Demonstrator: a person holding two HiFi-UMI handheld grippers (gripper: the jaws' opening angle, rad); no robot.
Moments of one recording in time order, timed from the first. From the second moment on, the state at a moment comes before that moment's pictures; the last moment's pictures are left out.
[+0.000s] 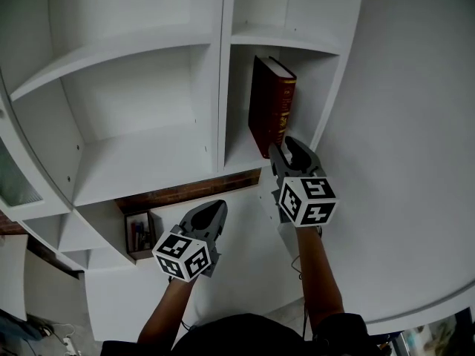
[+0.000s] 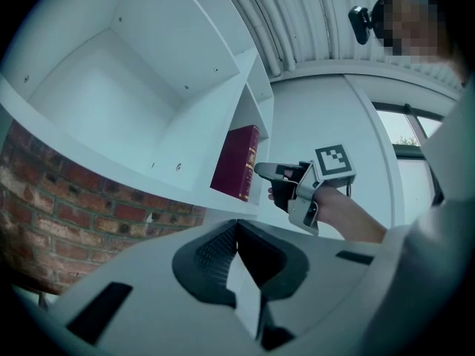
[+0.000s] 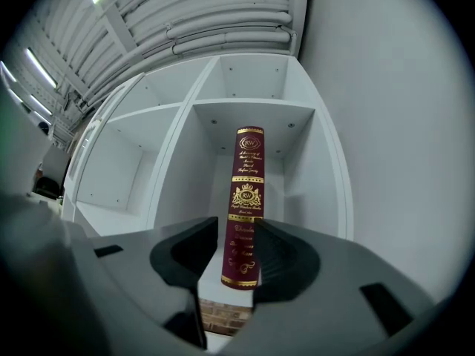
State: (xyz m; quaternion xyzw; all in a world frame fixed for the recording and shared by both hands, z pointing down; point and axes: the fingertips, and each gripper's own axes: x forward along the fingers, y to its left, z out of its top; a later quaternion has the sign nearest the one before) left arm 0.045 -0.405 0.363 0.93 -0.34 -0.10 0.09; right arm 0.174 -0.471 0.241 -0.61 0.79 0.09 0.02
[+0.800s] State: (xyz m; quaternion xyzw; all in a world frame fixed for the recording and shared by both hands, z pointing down) left arm 0.021 -0.441 0.370 0.91 -0.39 -0.10 0.09; right arm 0.171 -0.542 0.230 -0.62 0.78 0.08 0.03
